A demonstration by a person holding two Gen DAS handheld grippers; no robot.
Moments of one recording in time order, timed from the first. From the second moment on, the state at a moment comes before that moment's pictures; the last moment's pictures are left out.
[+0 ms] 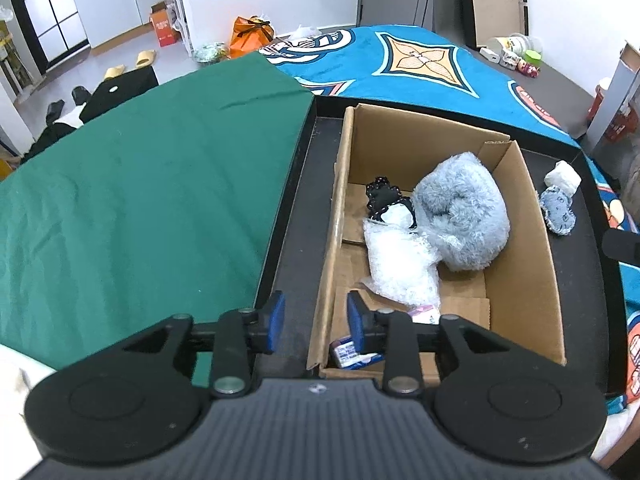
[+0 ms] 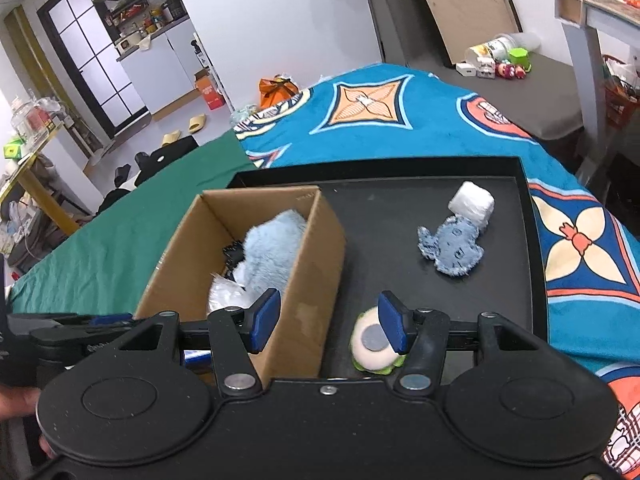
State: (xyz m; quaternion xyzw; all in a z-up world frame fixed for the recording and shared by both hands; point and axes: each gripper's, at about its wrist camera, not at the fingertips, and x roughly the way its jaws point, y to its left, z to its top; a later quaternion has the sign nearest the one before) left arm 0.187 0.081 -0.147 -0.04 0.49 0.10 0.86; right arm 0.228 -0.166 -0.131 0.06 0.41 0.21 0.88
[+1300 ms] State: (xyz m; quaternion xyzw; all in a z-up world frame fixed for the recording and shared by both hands) left arm 0.206 0.048 -0.160 0.07 0.53 0.14 0.83; right arm 0.256 -0.188 -0.237 0.10 0.47 0.21 0.85
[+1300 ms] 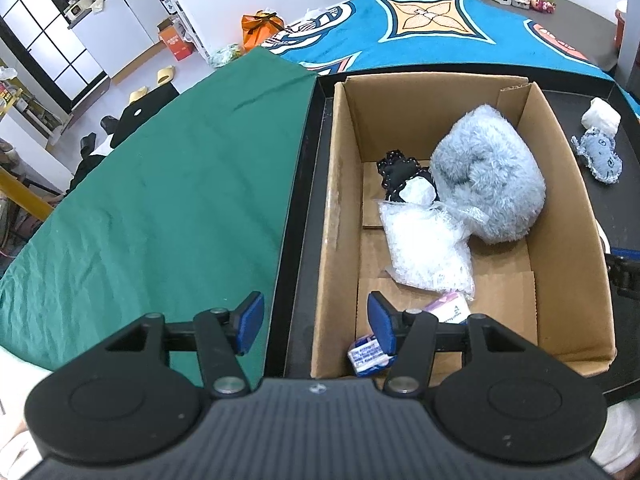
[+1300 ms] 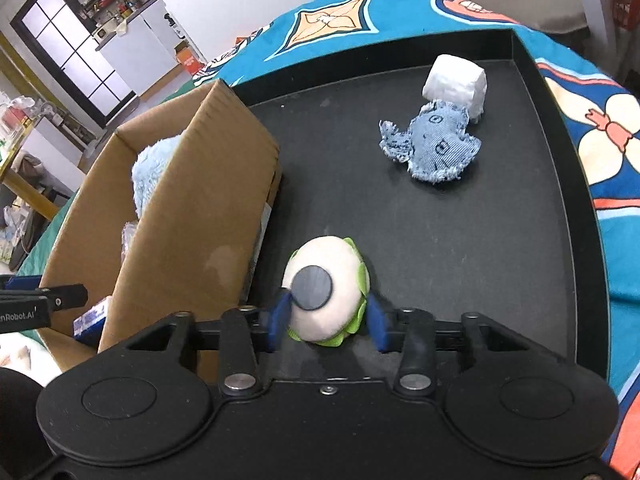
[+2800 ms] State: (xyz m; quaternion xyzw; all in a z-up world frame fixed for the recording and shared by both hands) left arm 0.184 0.073 -0.137 -0.02 0.48 0.11 0.87; right arm 0.232 -0.174 -0.130 0.08 0.41 0.20 0.89
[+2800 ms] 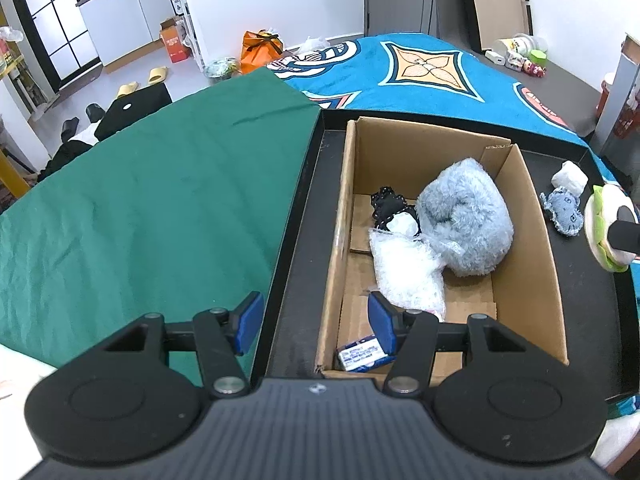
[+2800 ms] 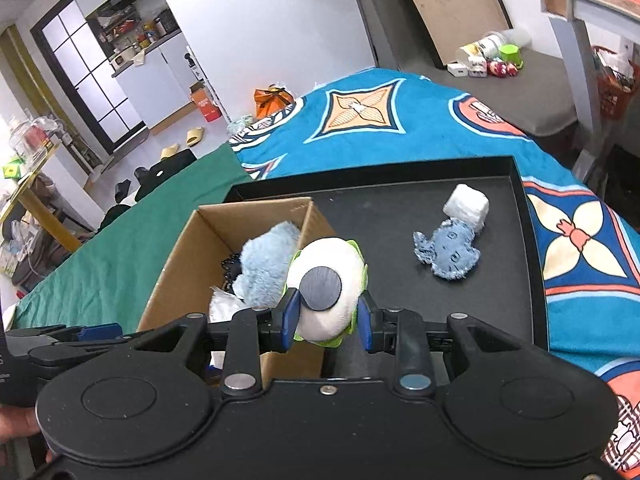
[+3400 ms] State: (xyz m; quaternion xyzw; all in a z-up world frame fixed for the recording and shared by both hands) left arm 0.187 0.087 -0.146 -0.07 0.50 0.09 0.86; right arm 0.224 -0.131 -0.122 0.05 0.41 0.22 0.88
